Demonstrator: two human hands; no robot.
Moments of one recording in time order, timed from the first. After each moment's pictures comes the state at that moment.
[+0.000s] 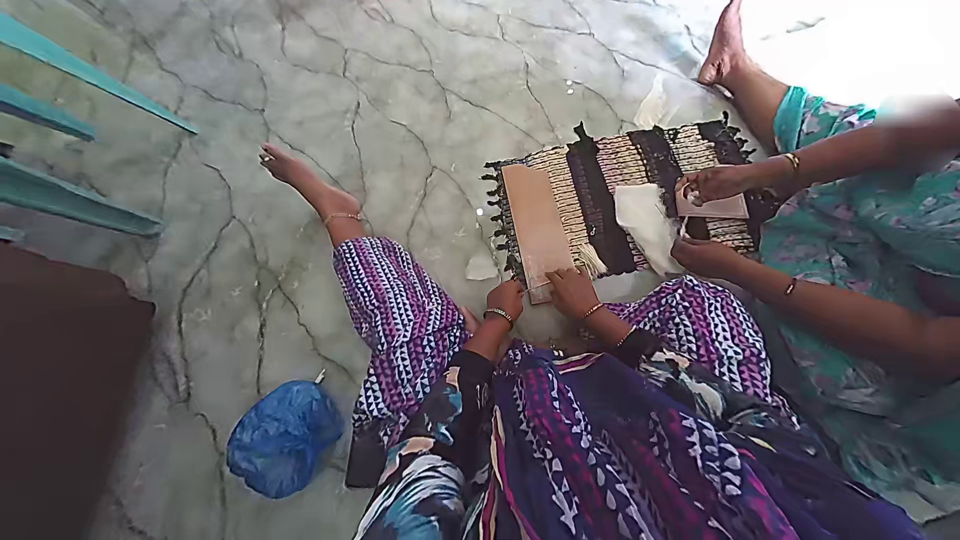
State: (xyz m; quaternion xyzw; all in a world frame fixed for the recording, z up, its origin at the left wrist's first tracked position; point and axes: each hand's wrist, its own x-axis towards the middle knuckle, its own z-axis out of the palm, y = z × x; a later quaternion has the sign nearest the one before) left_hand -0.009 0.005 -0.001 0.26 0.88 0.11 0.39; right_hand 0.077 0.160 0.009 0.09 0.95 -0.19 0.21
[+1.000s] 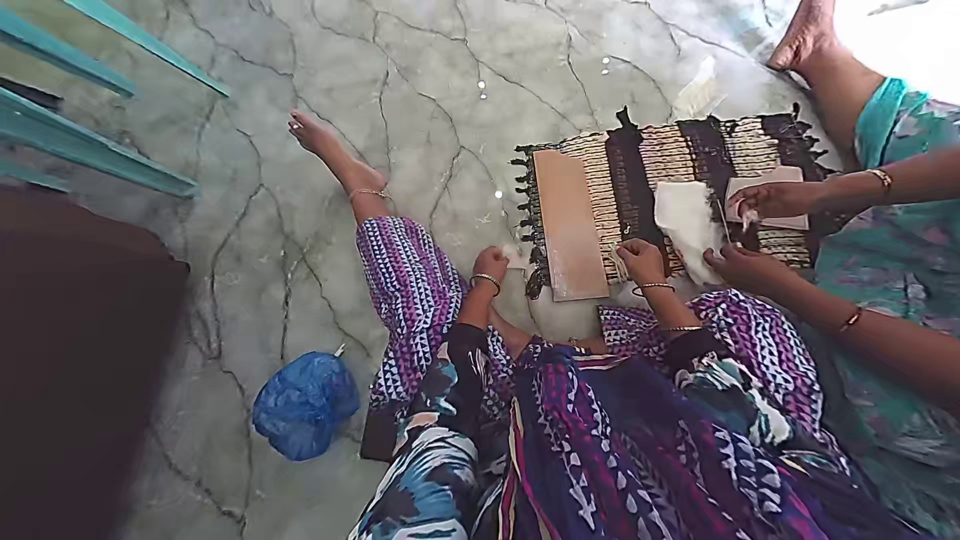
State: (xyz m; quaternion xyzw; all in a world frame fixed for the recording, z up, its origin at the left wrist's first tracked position) left_hand -0.086 -0.037 -0.017 0.03 0.89 0.32 0.32; right_hand 0.059 0.233 0.018 0.37 0.82 -0.43 0.02
